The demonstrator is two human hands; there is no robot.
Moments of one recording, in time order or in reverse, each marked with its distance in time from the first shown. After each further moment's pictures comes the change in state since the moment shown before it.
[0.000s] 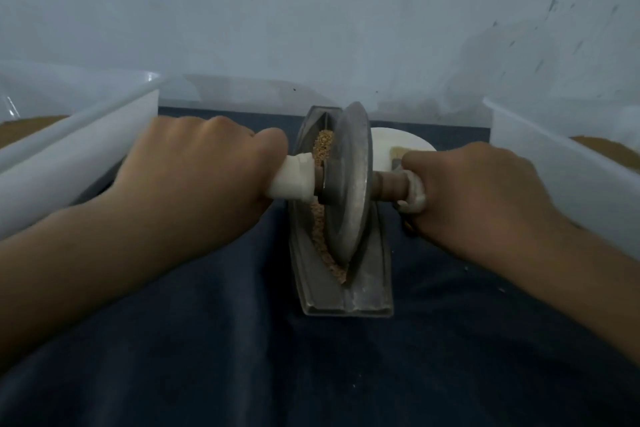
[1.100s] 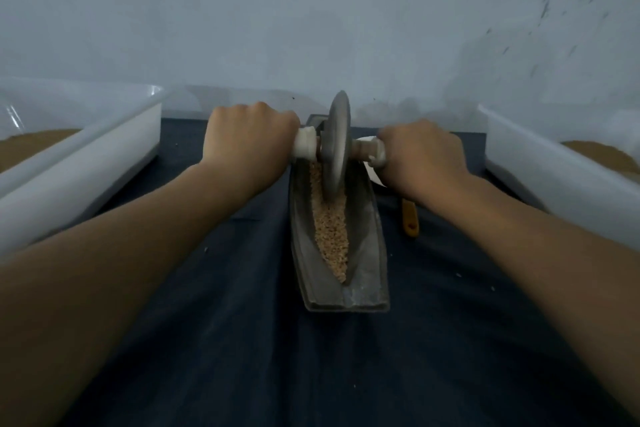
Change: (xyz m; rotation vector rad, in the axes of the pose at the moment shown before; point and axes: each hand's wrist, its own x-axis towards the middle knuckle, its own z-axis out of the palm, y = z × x) left_hand 0.069 0.012 0.054 -0.011 -0.145 -0.190; right_hand 0.075 0.003 0.051 0.013 -0.252 0.212
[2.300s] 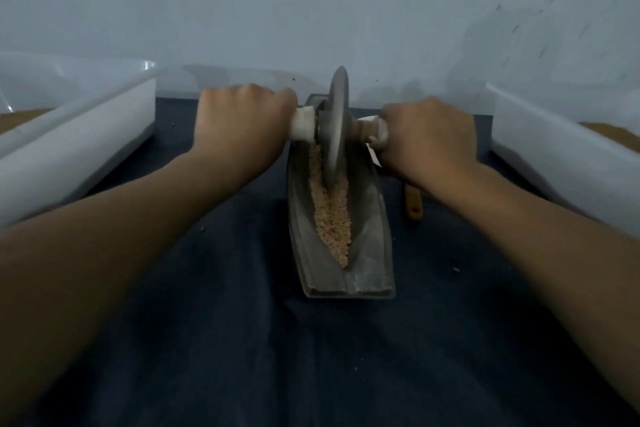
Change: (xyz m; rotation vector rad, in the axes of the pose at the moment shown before) left_hand -0.014 0.001 0.007 0.004 0.073 0.013; right_hand -0.009 -0.001 0.005 -0.032 0.139 -0.025
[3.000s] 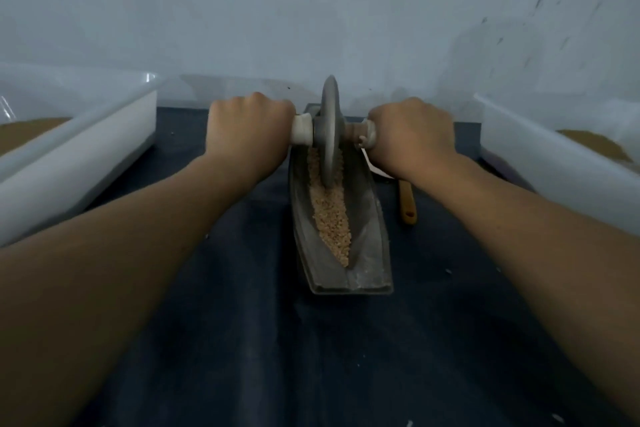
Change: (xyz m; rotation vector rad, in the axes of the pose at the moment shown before) left_hand 0.010 0.003 -0.001 -0.071 -0.072 -0.073; right_hand 0.015 -0.010 -0.009 -0.006 -0.086 0.026
